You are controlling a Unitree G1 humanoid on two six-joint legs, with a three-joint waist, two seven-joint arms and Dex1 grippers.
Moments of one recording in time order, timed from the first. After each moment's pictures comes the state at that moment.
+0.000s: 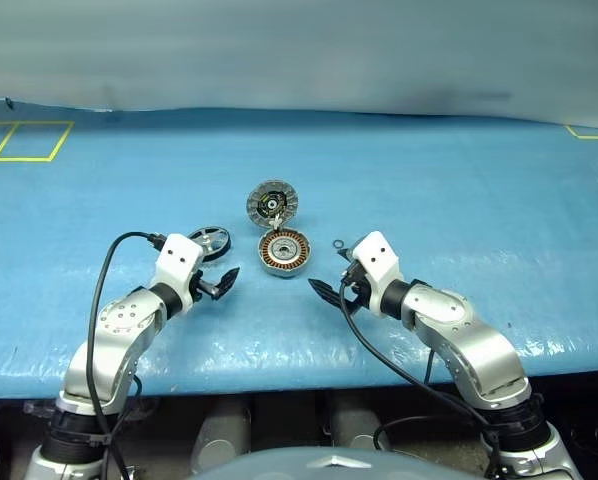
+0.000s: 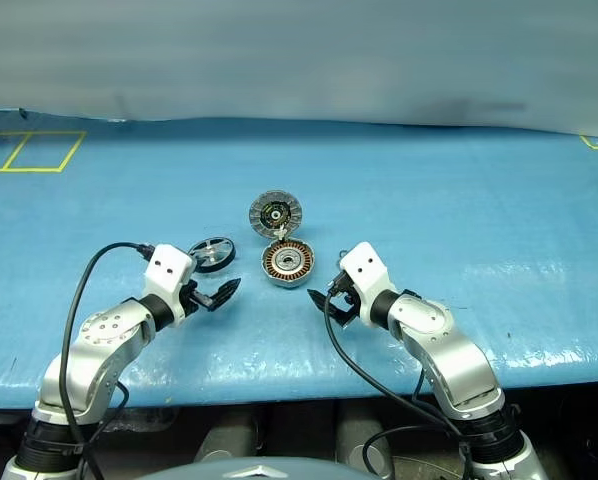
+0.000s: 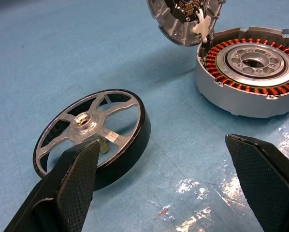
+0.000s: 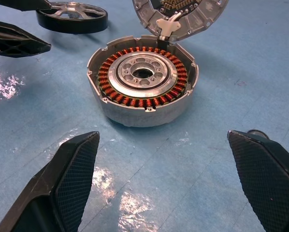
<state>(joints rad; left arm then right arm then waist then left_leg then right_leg) -0.03 0.47 -0.02 -0.39 -0.24 0.64 -0.42 -0.13 -0.43 0.19 -0.49 0.24 0.77 0.48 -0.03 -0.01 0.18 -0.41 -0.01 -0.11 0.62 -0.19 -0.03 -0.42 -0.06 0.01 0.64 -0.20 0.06</state>
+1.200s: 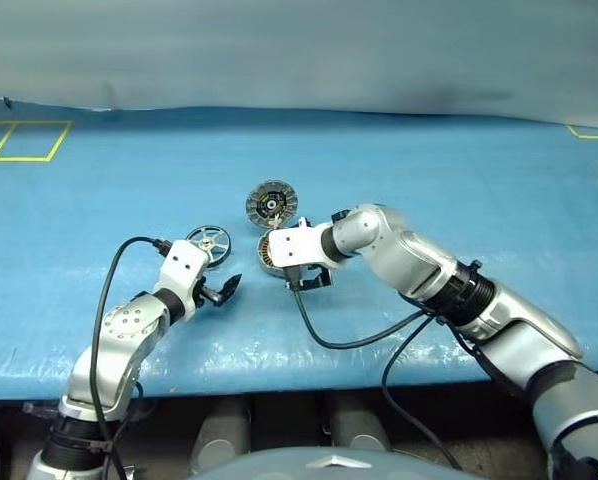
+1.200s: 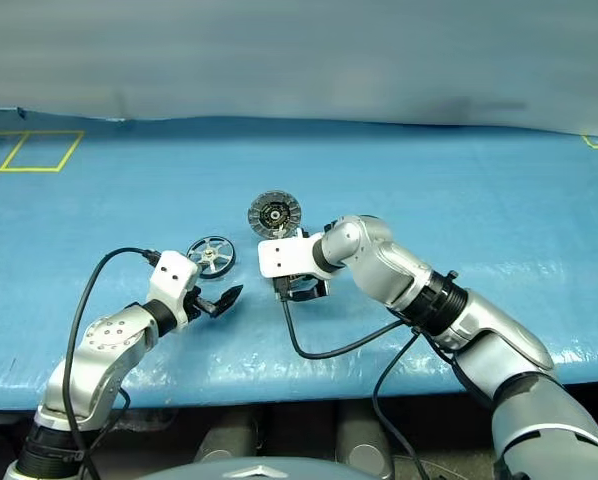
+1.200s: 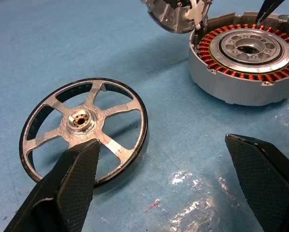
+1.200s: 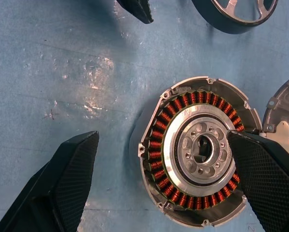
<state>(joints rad) 0.02 0.47 -0.04 -0.41 -0.21 0.63 -0.42 -0.89 -0.50 0.79 0.01 -0.15 0.52 1.04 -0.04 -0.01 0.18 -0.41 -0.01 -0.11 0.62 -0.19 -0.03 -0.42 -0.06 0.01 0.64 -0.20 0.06</state>
